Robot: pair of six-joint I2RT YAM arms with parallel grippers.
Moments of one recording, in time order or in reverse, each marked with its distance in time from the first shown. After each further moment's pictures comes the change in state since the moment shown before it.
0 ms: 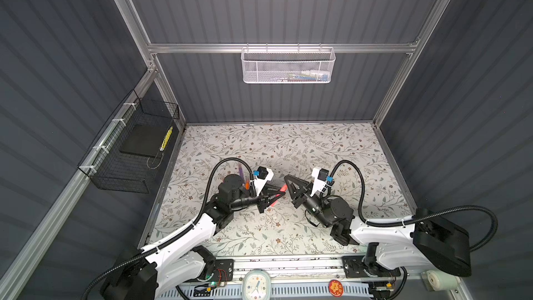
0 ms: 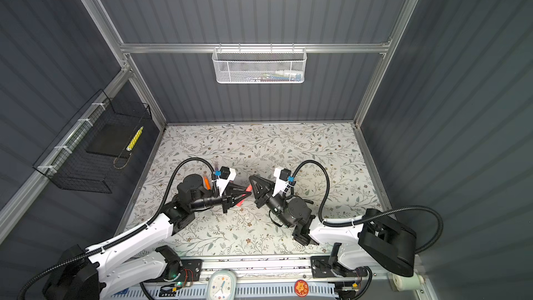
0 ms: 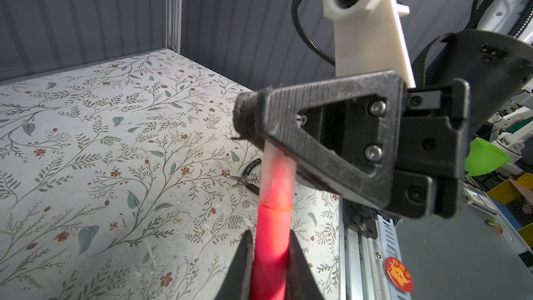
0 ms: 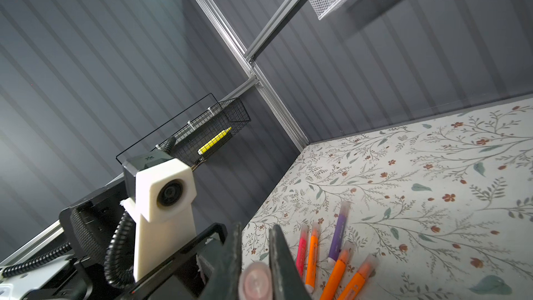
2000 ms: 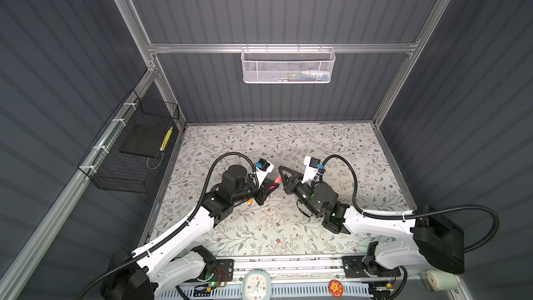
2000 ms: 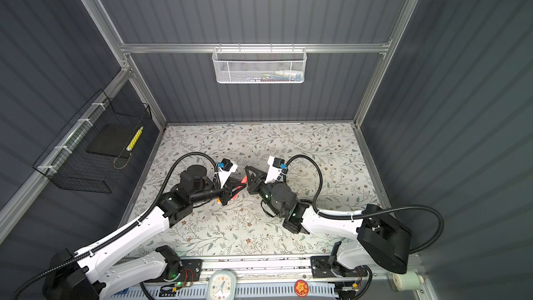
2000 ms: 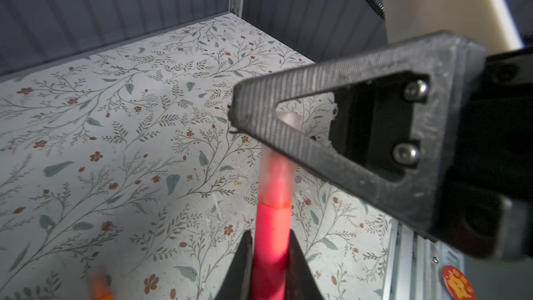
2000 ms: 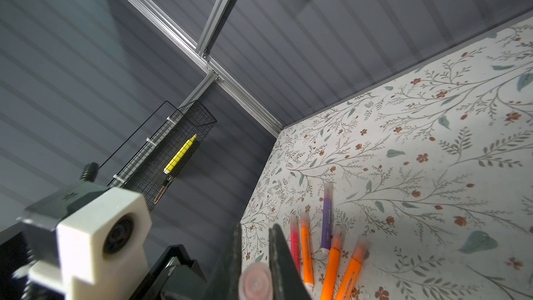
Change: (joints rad) left arm -0.034 0.002 0.201 -0.412 -0.313 0.126; right arm -0.023 0.048 0.224 -0.392 0.112 0.213
